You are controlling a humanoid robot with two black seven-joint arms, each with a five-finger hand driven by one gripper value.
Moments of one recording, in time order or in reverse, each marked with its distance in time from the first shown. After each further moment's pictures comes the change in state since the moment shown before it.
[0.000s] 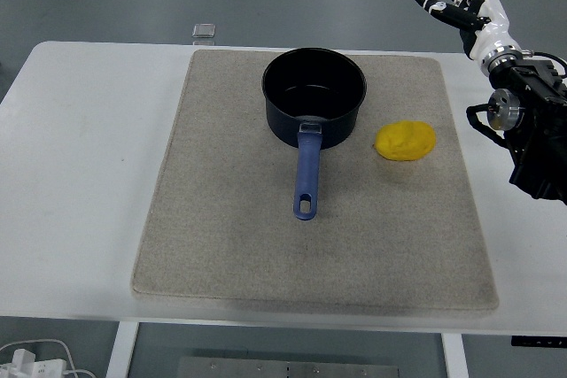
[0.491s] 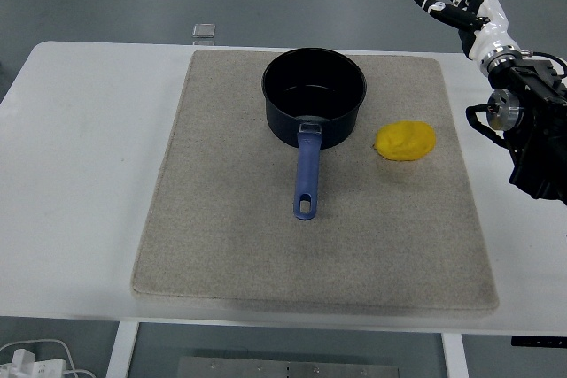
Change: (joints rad) left arm 0.001 0.000 -0.002 0.005 -0.005 -0.003 0.001; right arm 0.000 0.000 0.001 0.002 0.000 0.004 0.000
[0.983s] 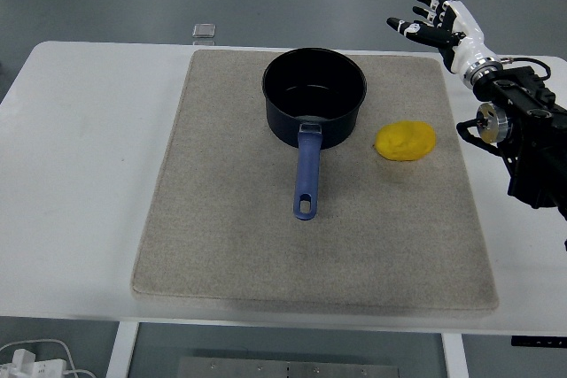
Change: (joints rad) left arm 0.001 0.000 0.000 0.000 0.001 0.000 0.001; right arm -0.026 0.000 -0.033 0.052 -0.141 0.030 0.000
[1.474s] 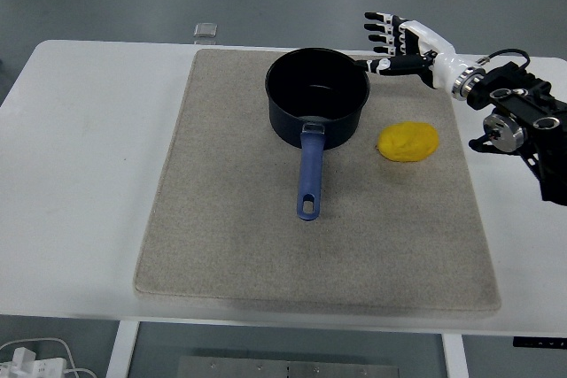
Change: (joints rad) left arm 0.002 0.000 0.000 0.002 0.000 0.000 0.005; right arm 0.028 -0.258 -0.178 0.388 -0.155 0.120 0.028
